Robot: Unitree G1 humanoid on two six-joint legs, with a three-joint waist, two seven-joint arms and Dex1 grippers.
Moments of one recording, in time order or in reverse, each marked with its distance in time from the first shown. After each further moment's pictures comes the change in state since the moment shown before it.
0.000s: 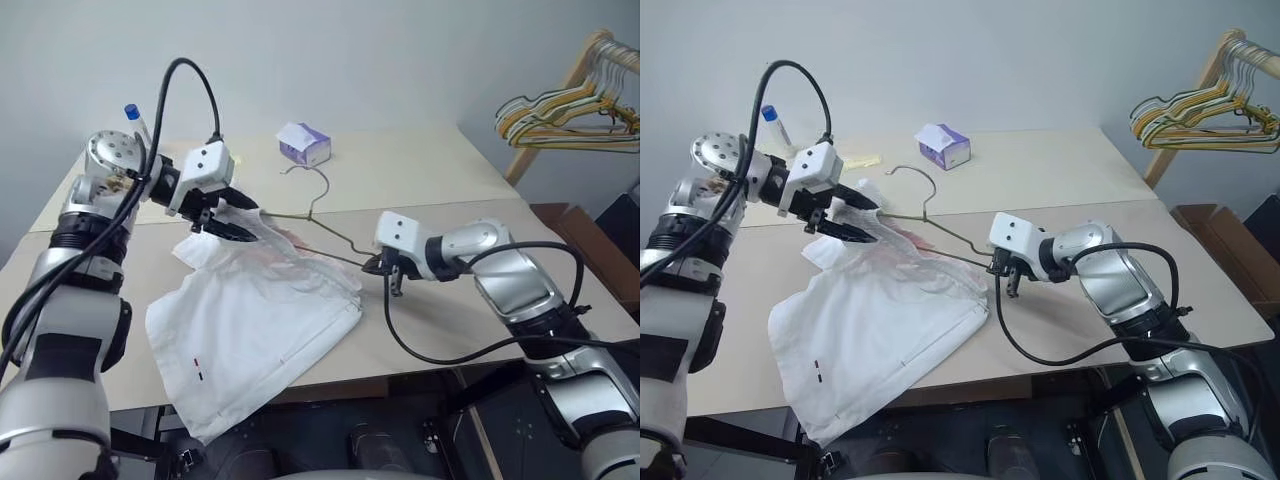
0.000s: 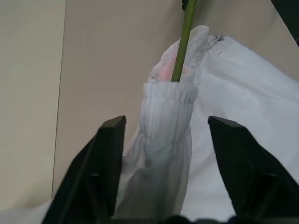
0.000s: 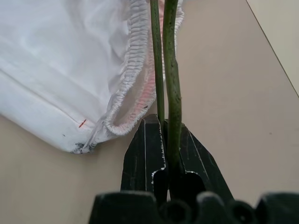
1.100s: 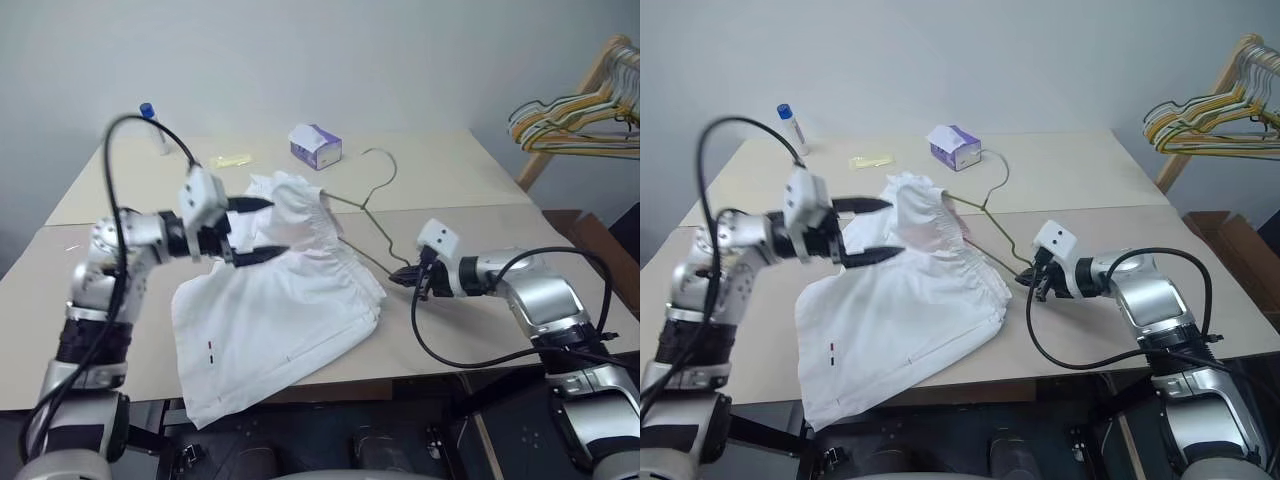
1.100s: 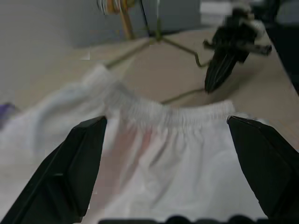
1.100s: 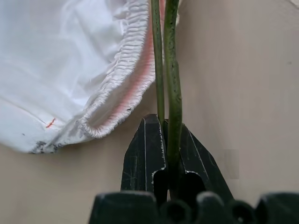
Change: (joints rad) left arm 0.516 -0.048 0.424 -0.811 -0.253 0.401 0.434; right arm 0.138 -0.045 -0.137 0.165 0.140 -0.066 -0.049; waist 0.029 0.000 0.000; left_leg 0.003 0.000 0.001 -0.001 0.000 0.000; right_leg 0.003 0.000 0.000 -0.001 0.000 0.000
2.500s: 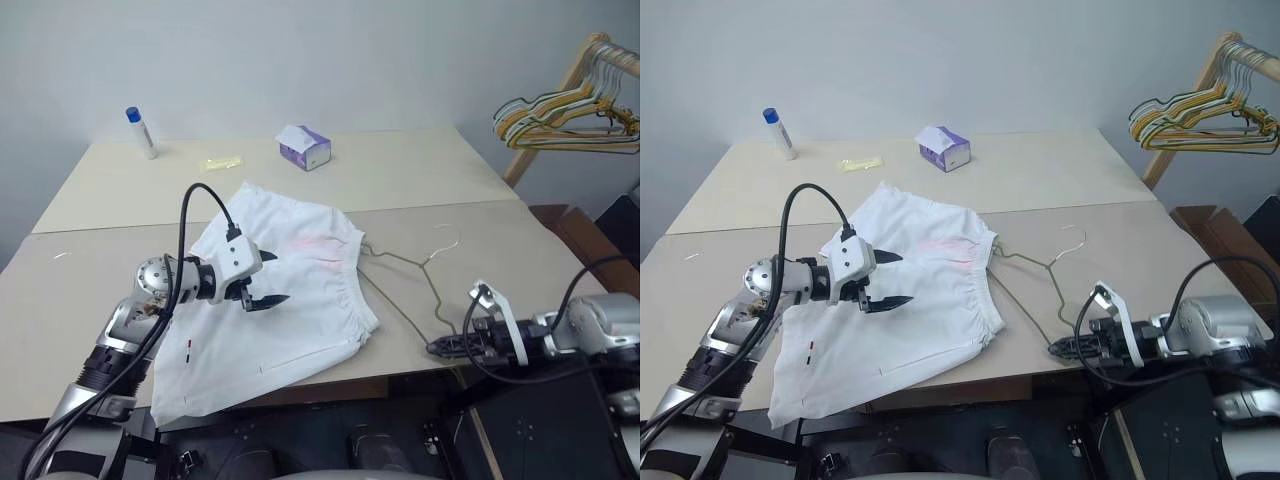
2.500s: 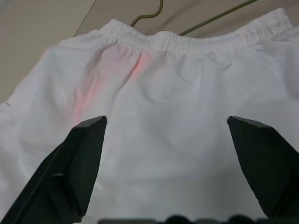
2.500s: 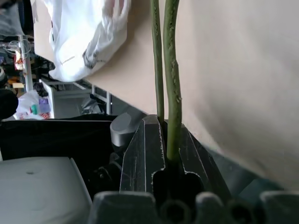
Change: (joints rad) left arm 0.229 -0.029 -0.219 -0.046 0.289 -0.105 0.146; right arm 0.081 -0.207 -0.069 0.215 0.566 0.825 0.162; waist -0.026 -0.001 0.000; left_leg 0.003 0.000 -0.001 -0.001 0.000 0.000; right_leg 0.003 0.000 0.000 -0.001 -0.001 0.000
